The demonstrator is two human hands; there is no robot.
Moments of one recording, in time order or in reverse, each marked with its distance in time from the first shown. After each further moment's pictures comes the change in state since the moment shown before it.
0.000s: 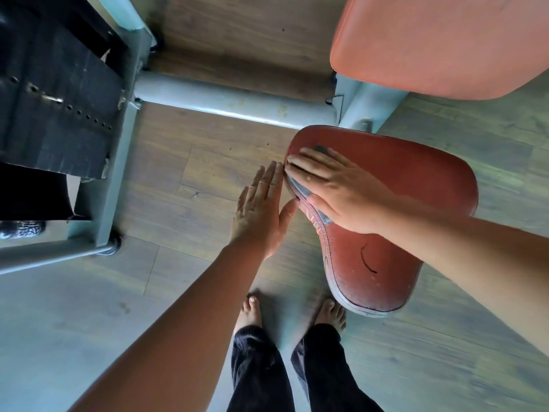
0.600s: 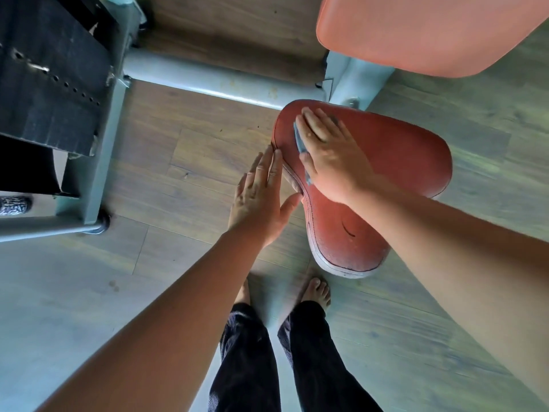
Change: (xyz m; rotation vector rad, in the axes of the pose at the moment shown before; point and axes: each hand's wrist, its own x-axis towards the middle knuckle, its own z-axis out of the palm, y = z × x) left_hand -0.037 0.031 0.001 0.071 -0.040 -0.005; right_hand -0.004 -0.018 0.005 0.059 0.074 0.395
